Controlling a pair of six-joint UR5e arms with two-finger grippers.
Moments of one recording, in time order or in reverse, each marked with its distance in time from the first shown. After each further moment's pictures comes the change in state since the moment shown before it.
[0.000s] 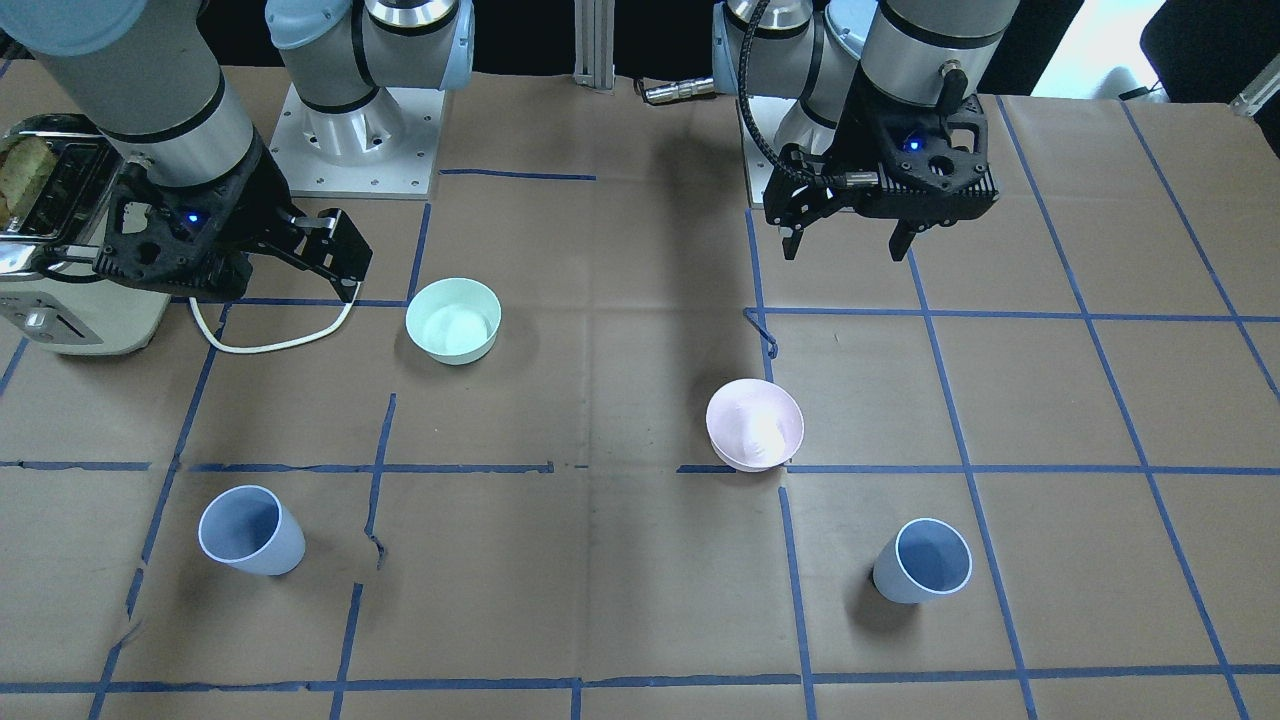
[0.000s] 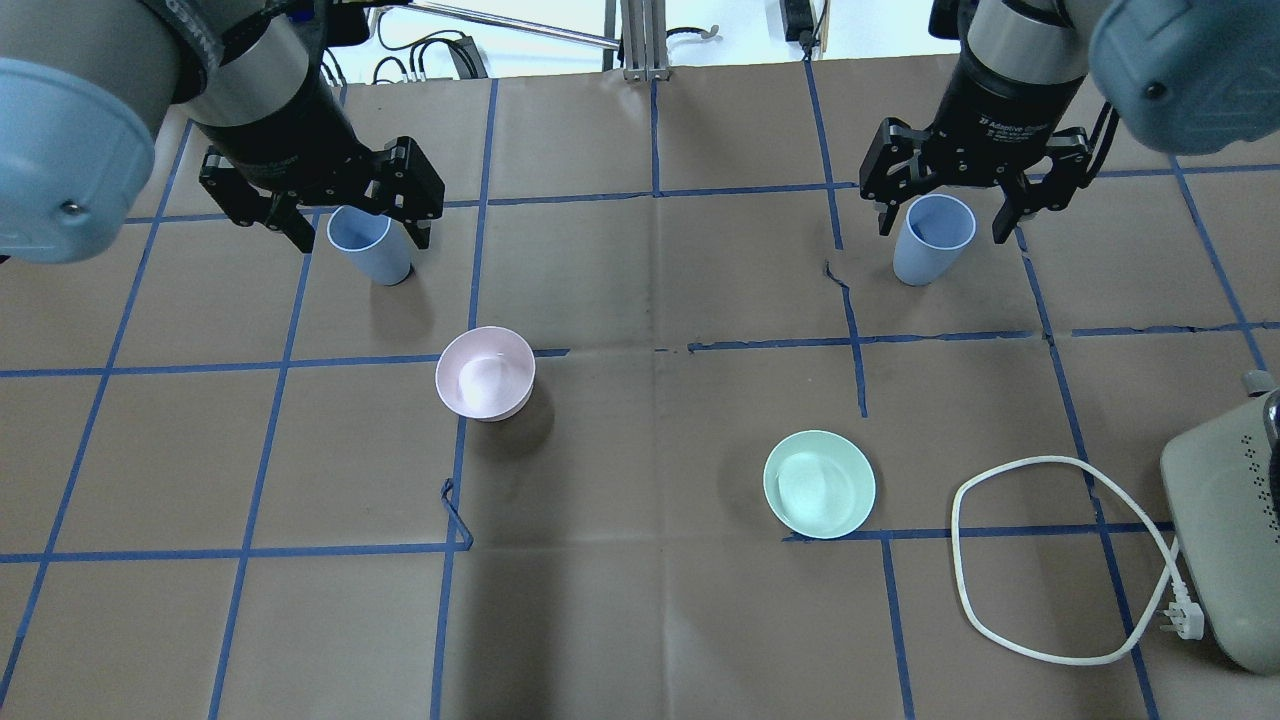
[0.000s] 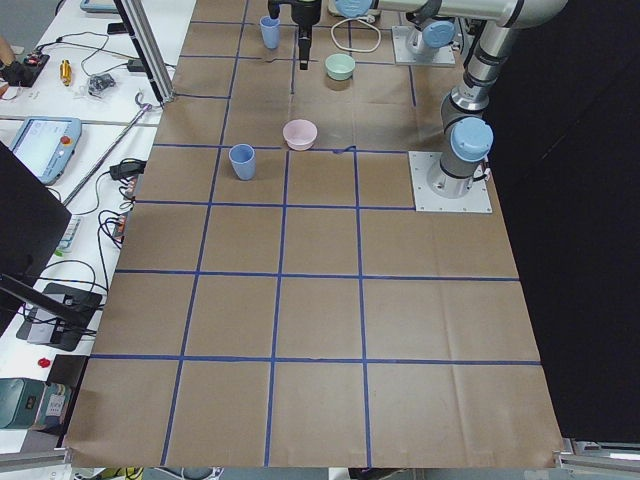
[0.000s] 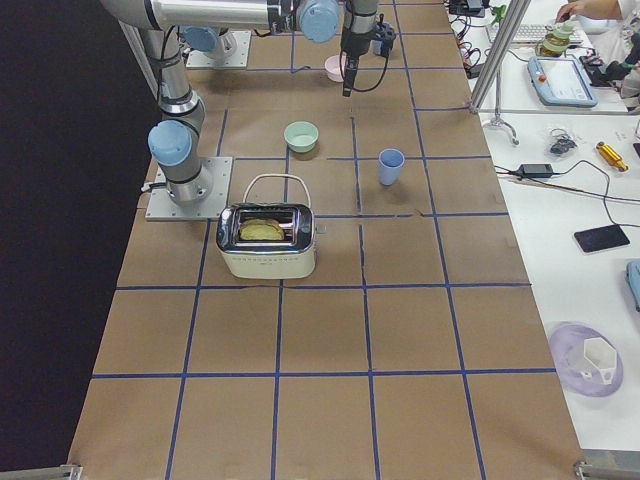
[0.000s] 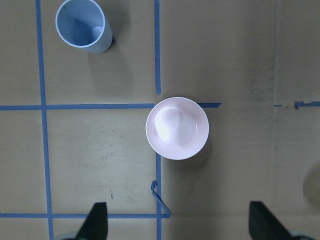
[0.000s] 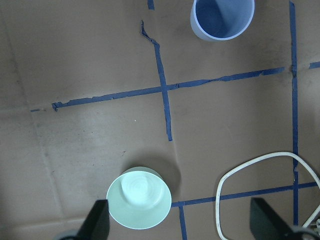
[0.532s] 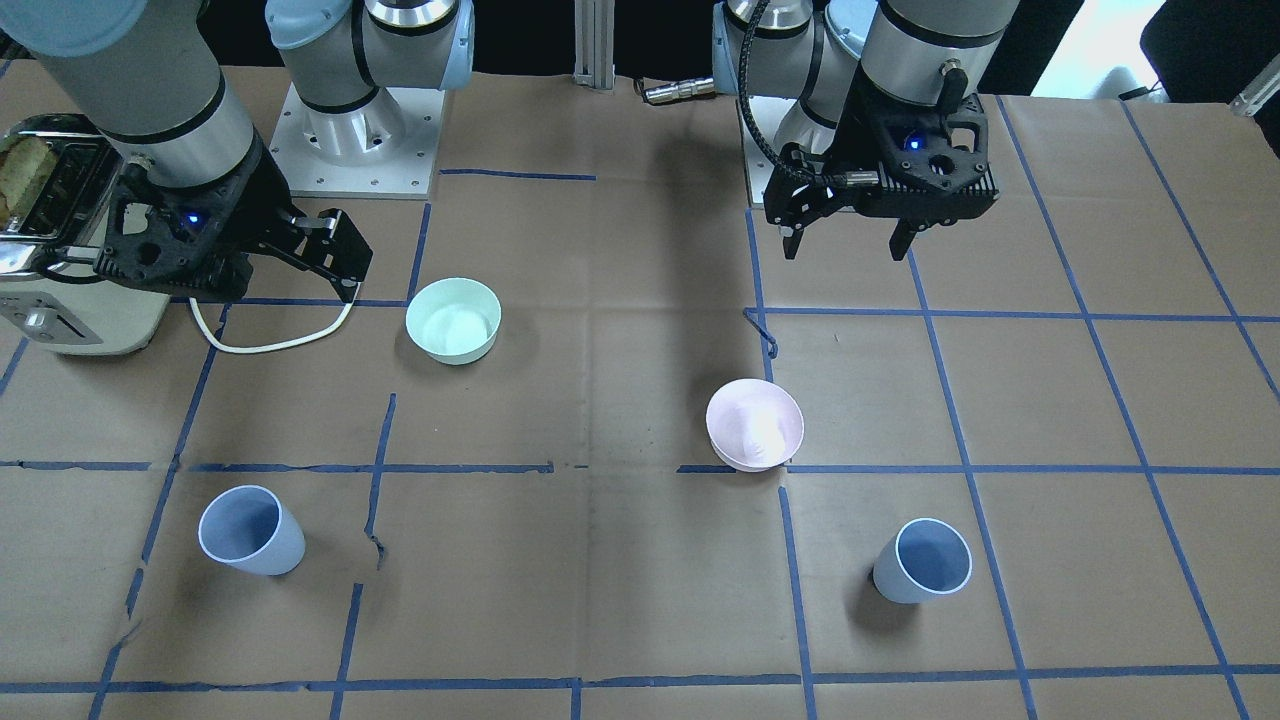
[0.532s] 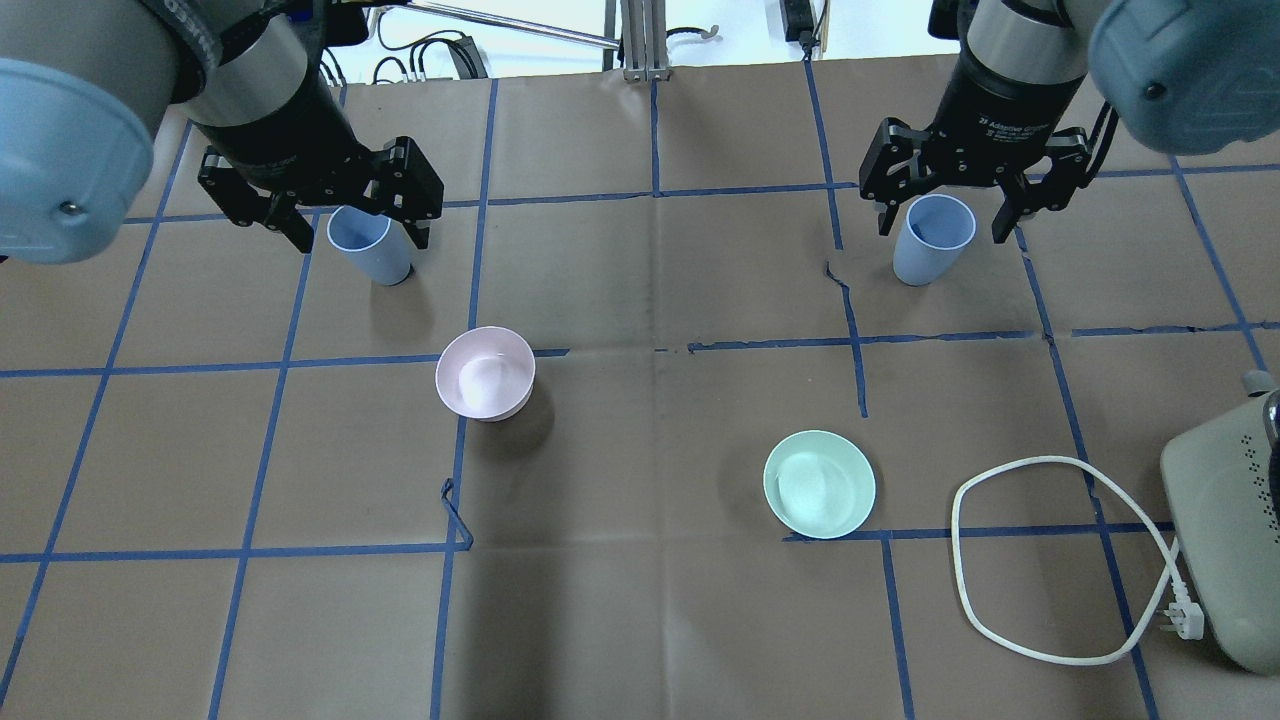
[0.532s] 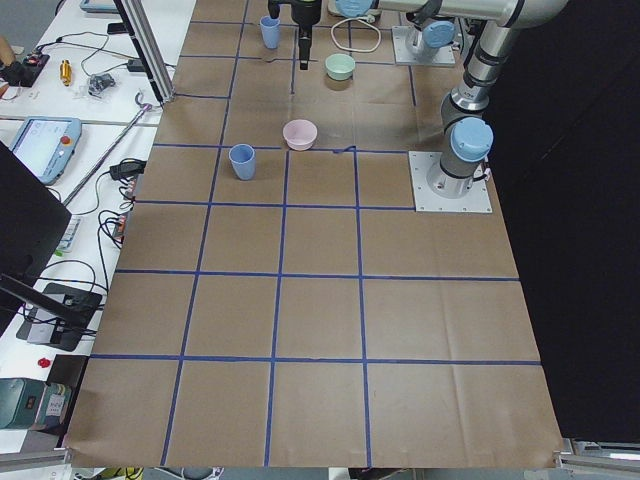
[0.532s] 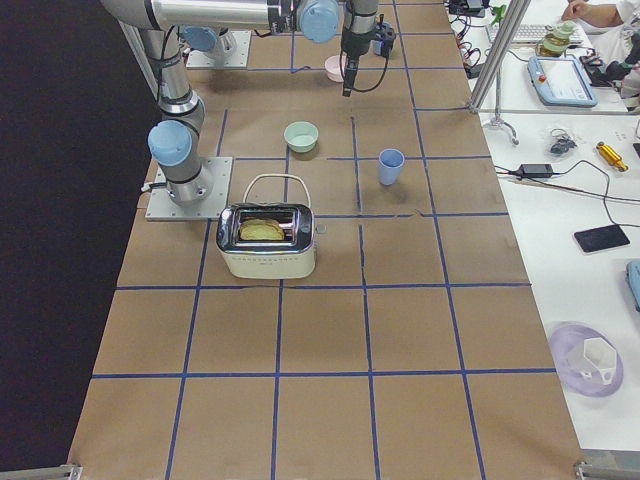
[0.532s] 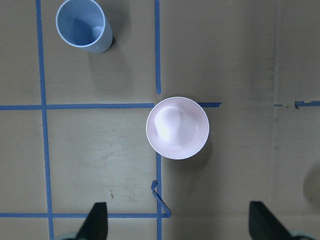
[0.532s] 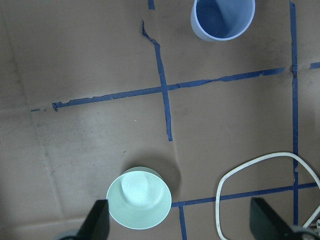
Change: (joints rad) left arm 0.000 0.001 0.000 -0.001 0.000 0.002; right arm 0.000 0.000 0.000 0.000 0.000 -0.002
